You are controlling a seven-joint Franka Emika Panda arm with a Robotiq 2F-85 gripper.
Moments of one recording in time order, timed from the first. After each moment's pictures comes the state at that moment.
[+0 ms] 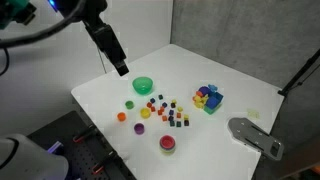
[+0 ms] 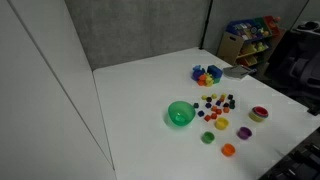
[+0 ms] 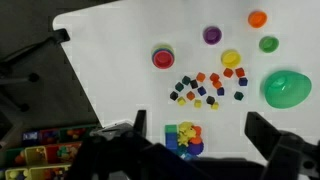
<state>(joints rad) -0.20 -0.93 -0.15 -2.57 -0.16 1.87 -0.03</state>
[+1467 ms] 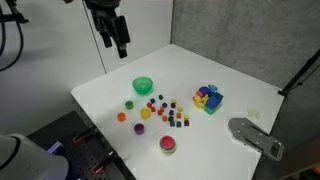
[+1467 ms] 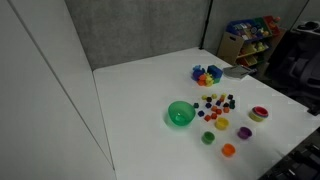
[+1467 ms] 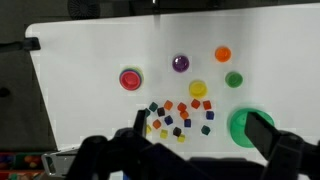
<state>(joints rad) -0.07 -0.63 -0.03 -2.38 -0.07 1.74 0.03</state>
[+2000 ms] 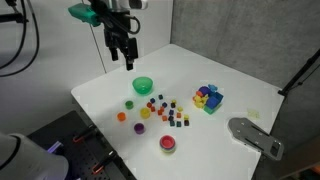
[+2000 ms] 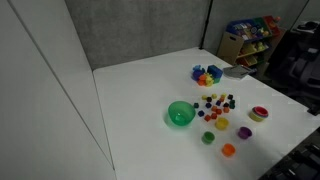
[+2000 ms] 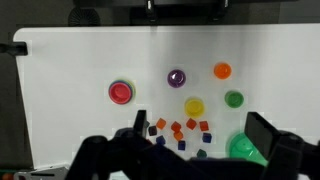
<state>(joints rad) -0.04 -0.45 -0.01 -2.37 -0.07 1.79 0.03</state>
